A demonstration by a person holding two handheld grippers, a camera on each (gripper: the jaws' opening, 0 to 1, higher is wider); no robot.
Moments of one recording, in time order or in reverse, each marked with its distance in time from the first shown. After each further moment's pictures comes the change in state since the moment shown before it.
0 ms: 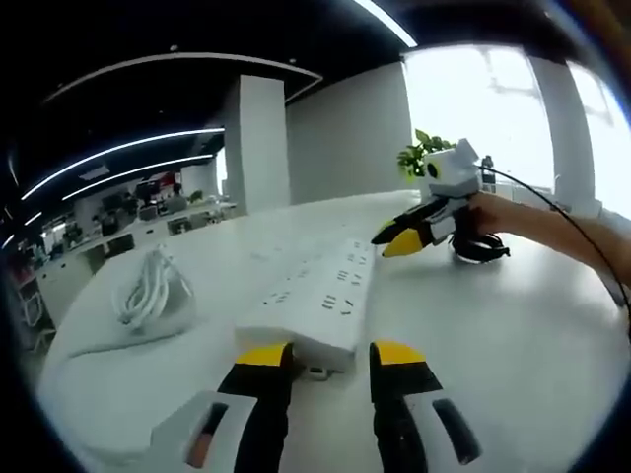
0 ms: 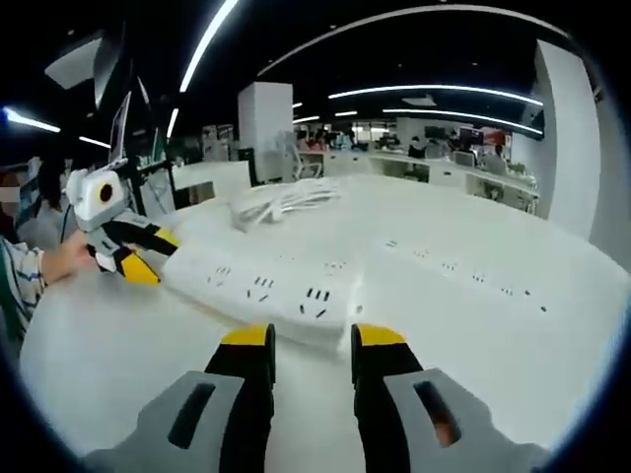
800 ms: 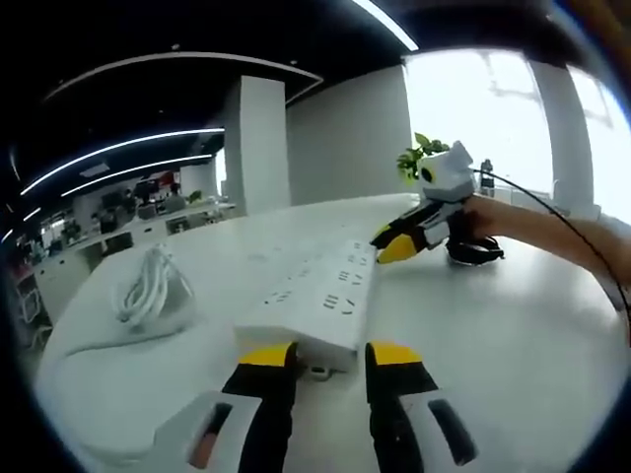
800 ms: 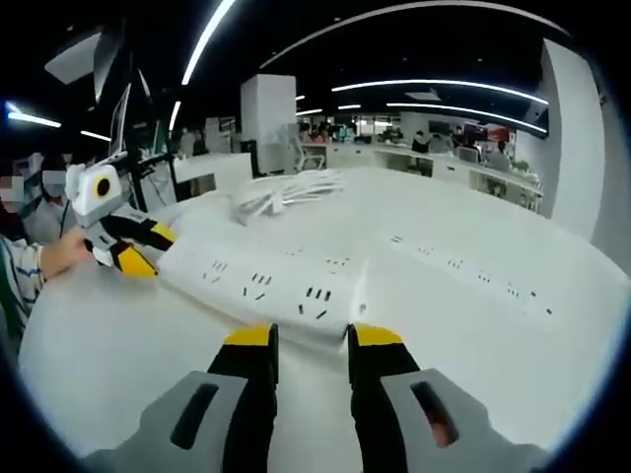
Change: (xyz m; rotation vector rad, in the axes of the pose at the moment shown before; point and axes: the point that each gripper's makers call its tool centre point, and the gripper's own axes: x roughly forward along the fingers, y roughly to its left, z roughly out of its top) left arm 0.000 0.003 -0.001 -0.015 -0.013 -0.010; right arm 0.009 0.000 -0.005 -0.009 0.035 0.010
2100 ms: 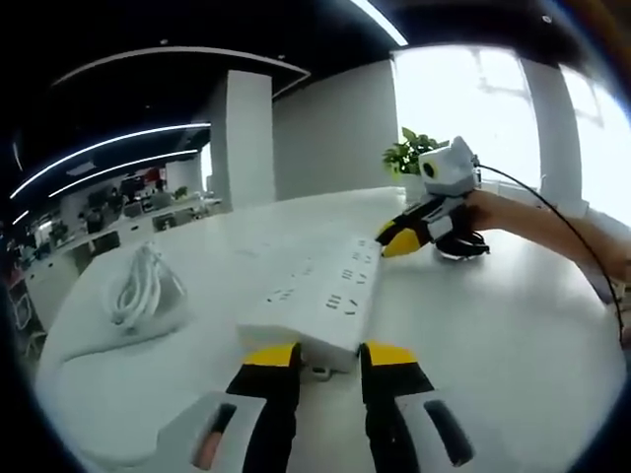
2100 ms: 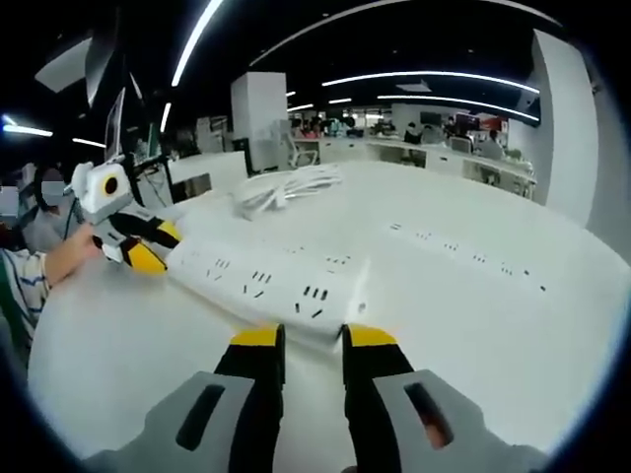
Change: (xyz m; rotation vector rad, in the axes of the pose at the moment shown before) left arm -0.009 -0.005 -0.002 0.017 0.039 -0.070; right arm -0.021 0.016 -0.009 0.046 0.025 -0.018
